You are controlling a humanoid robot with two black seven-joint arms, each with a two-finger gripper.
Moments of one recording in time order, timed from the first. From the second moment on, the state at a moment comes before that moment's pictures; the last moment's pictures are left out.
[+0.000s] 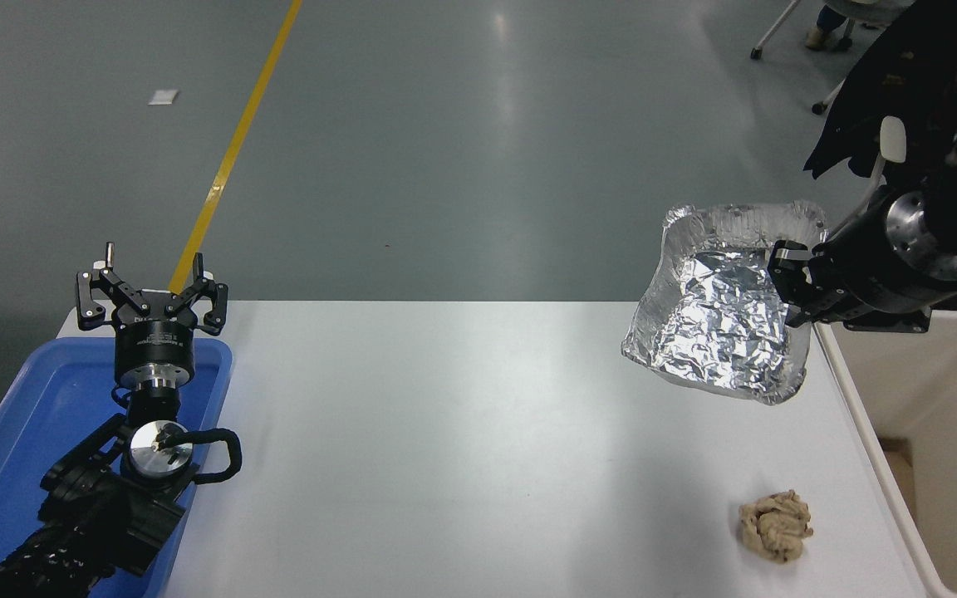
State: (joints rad) left arm -0.58 0.13 -1.10 -0.42 -0.12 -0.59 -0.59; right arm 2.51 -0.34 -1.52 1.70 0.30 0.45 -0.17
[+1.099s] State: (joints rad) left arm -0.58 0.13 -1.09 -0.42 -0.12 -0.59 -0.59; right arm 1.52 -0.83 -1.31 0.89 -0.28 0.14 -0.17
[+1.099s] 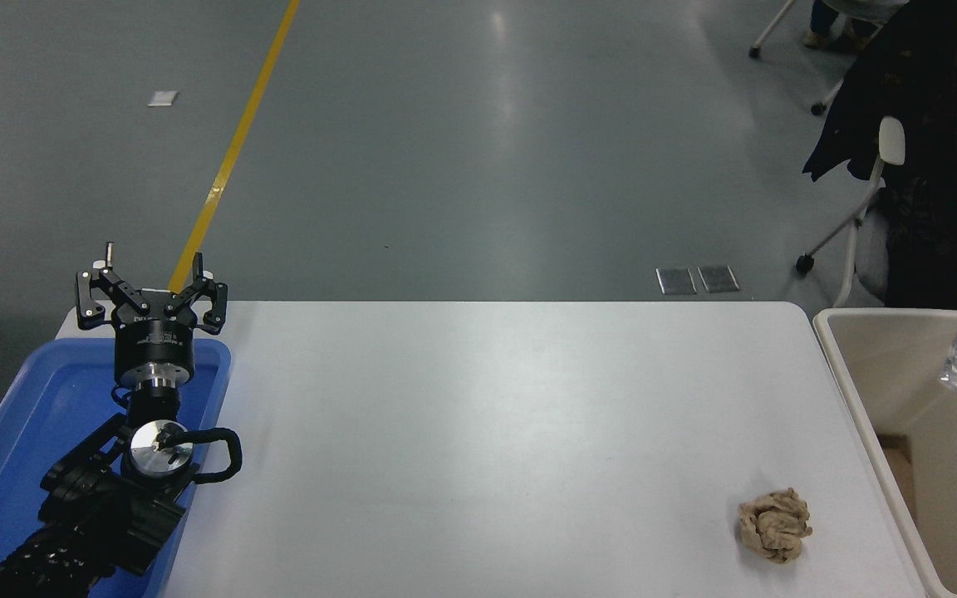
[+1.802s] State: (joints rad) left arm -0.58 0.13 -1.09 -0.42 -0.12 -0.58 -0.59; right arm 0.79 -0.56 -0.77 0.32 -0.28 0.00 -0.17
